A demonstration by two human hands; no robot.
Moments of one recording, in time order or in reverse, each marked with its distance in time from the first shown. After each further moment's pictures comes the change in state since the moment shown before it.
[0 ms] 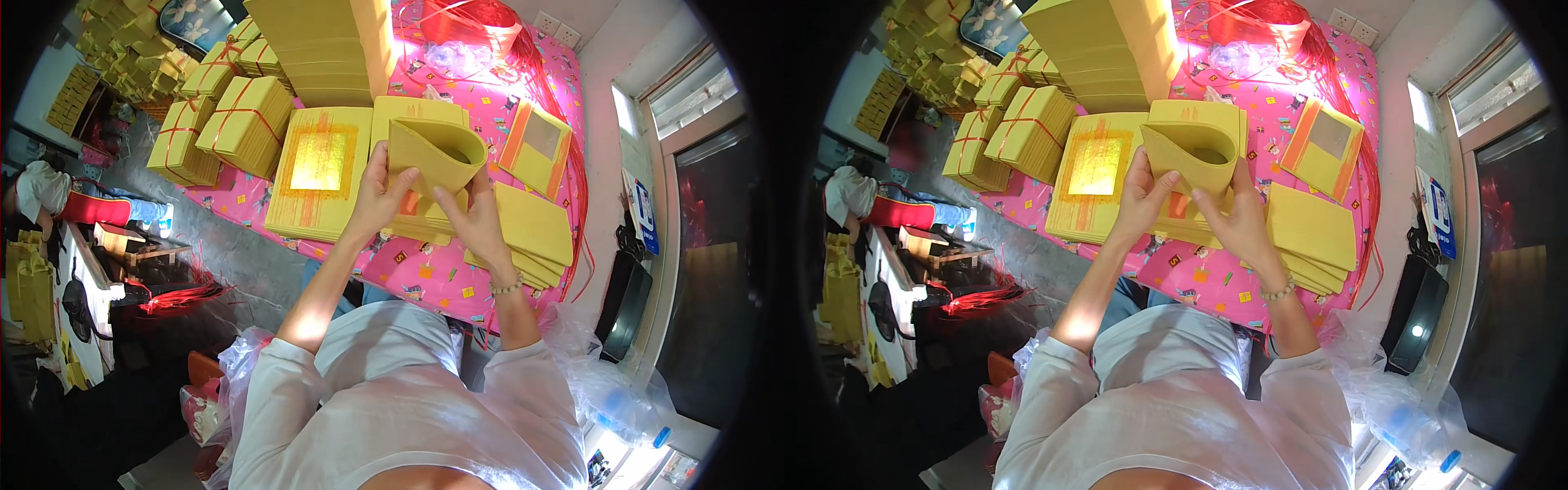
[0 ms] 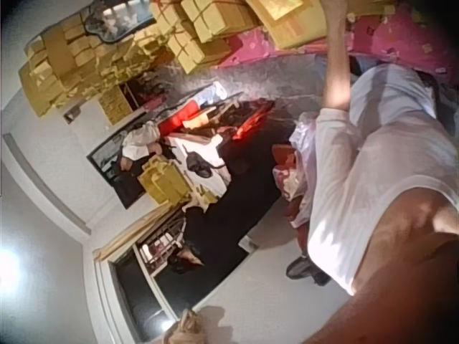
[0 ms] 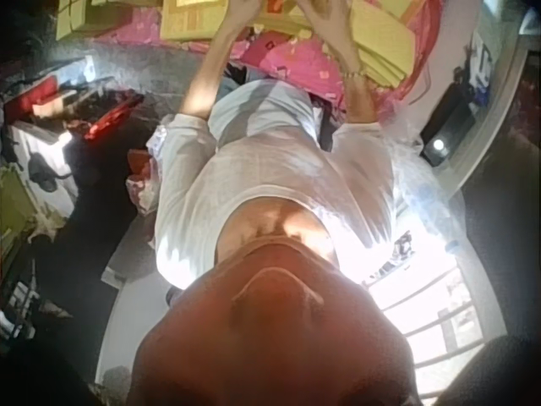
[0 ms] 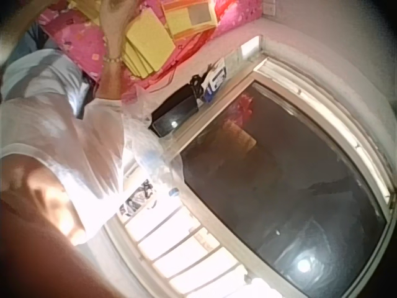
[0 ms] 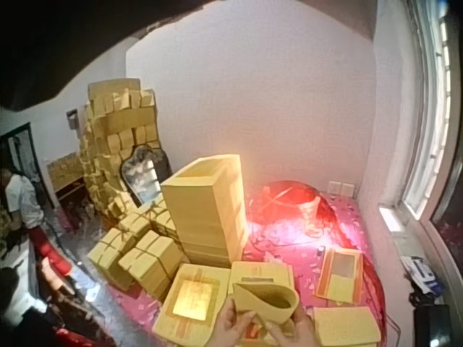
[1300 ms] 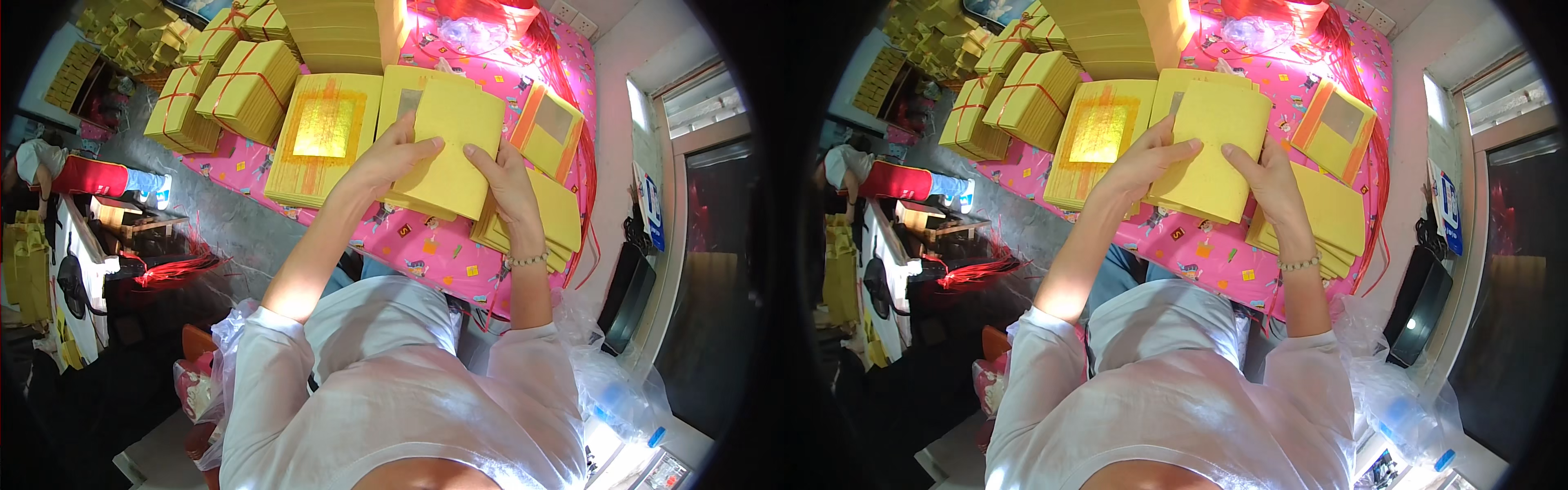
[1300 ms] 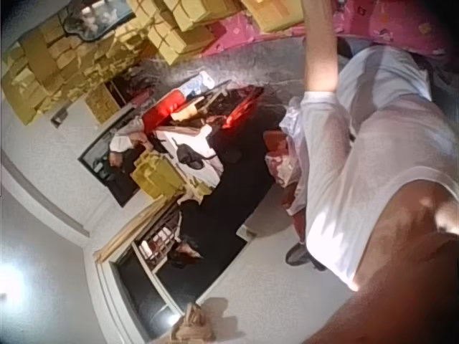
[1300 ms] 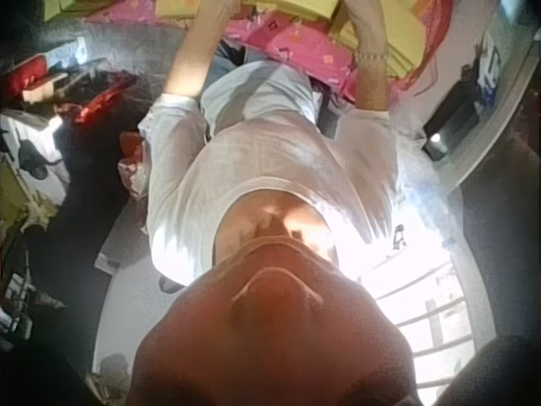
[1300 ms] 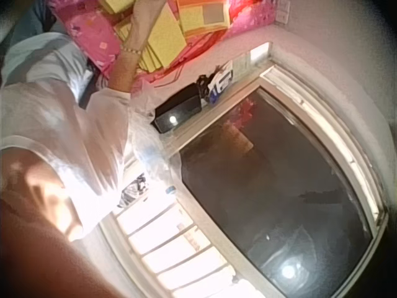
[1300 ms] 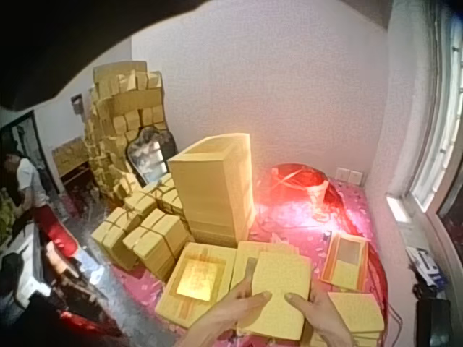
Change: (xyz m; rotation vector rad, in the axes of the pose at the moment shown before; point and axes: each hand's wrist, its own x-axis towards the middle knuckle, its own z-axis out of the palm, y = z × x) left_hand 0.016 0.037 0.002 -0.095 -0.152 -0.596; right_hand 0.015 -0.002 -0.022 0.420 -0.050 0.413
